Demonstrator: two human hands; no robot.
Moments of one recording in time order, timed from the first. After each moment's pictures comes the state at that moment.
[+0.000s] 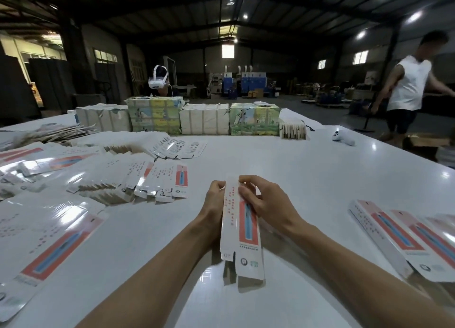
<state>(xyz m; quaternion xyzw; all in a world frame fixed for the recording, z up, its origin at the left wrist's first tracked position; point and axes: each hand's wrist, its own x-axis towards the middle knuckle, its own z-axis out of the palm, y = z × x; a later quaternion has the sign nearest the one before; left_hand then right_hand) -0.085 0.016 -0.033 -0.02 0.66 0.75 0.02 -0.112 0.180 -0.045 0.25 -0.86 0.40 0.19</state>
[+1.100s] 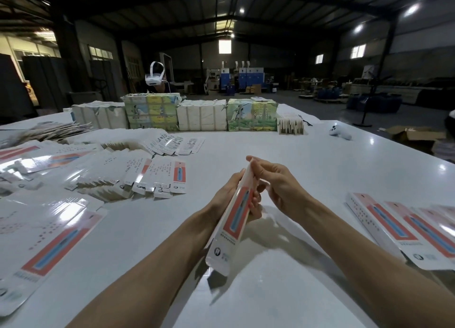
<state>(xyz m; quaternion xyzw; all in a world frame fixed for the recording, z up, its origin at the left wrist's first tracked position) -0.101 0.036 -0.032 0.09 0.47 0.83 0.29 -0.118 0.197 -0.014 0.21 -0.64 0.74 -0.03</state>
